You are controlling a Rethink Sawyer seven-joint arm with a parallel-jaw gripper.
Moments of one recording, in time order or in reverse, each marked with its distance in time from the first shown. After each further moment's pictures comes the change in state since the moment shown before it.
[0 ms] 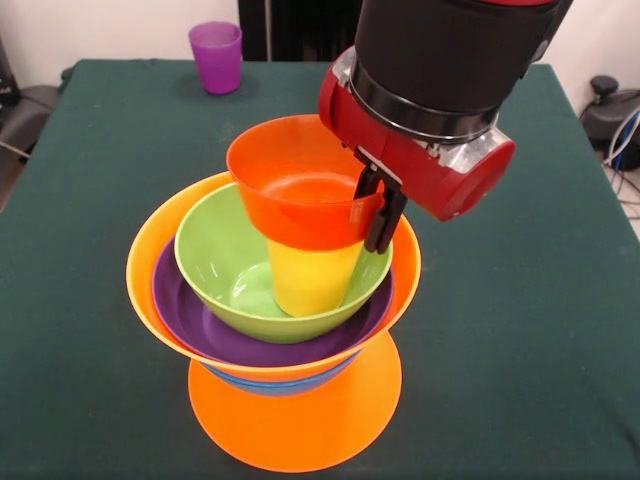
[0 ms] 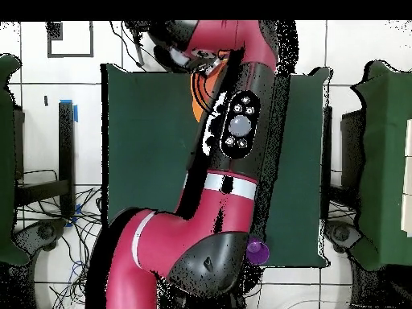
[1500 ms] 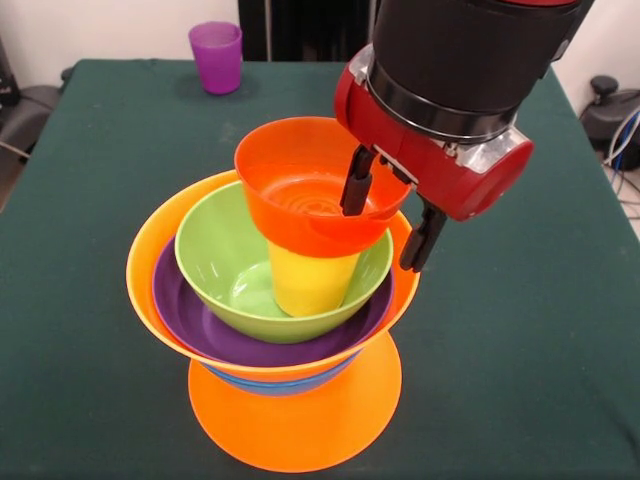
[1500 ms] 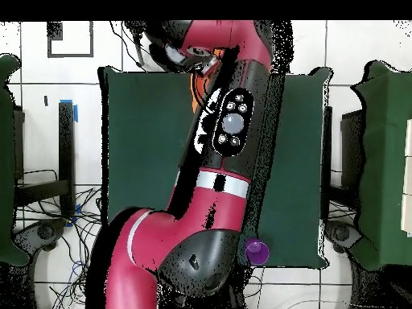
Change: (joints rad) arm 0.005 0.023 -0.118 -0.001 0.122 0.000 0.000
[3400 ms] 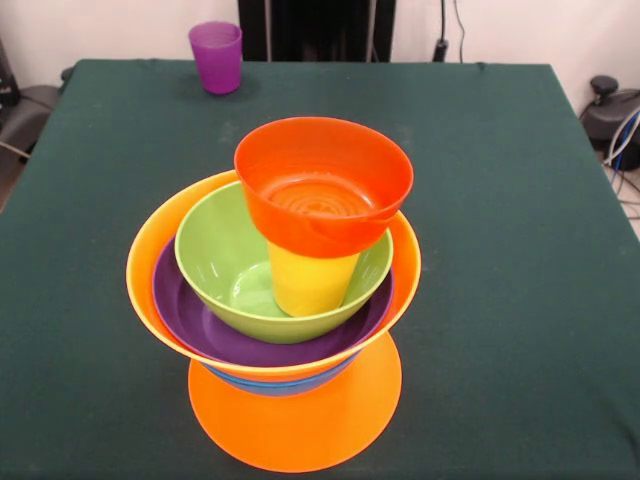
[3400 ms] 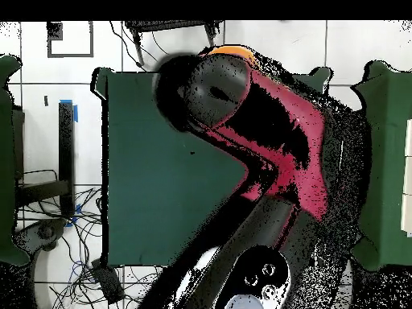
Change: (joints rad) arm 0.185 -0.656 0.017 0.941 -0.077 -0.298 0.000
